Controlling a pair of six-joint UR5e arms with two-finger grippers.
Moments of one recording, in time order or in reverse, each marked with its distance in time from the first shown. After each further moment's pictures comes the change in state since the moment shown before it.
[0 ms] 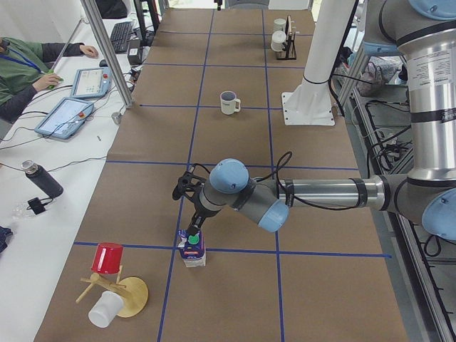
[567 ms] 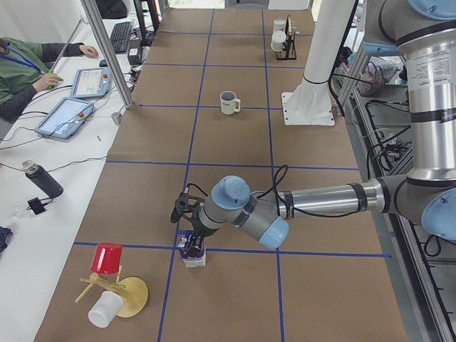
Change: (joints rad) left arm 0.007 -0.020 0.127 -0.078 0.137 -0.135; right arm 0.111 -0.182 0.008 0.027 -0.005 -0.085
